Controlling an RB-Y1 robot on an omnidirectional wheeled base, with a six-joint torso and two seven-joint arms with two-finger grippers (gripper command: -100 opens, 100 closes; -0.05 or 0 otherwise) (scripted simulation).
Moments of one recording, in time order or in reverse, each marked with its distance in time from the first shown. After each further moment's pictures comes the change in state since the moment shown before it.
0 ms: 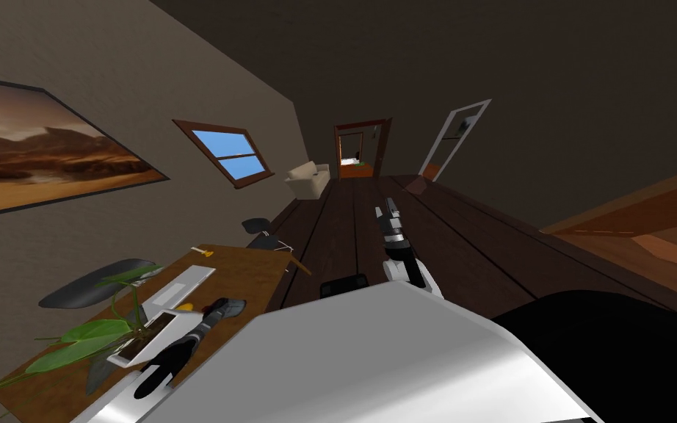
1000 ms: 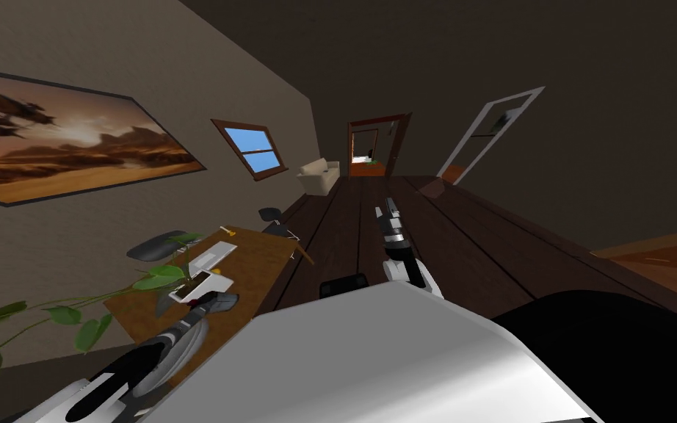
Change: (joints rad) left arm 0.162 0.218 0.068 -0.160 0.159 -0.035 0.041; right arm 0.000 0.000 0.000 0.000 0.000 0.000 0.000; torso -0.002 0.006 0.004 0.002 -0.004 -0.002
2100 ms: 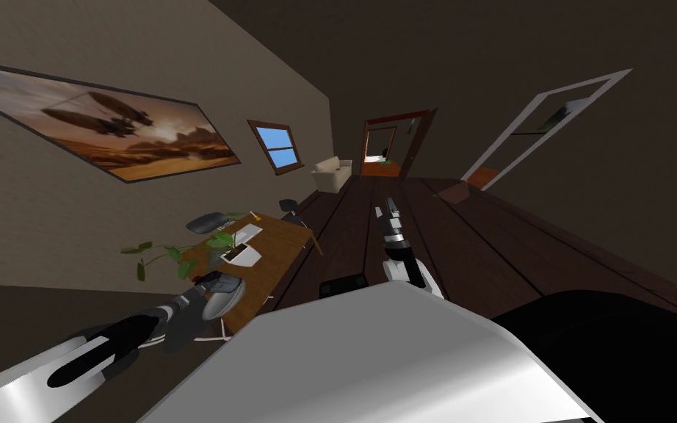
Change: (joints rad) left arm 0.163 0.302 0.119 -0.192 0.091 0.038 0.115; right arm 0.000 0.000 0.000 0.000 0.000 0.000 0.000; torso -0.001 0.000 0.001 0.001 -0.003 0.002
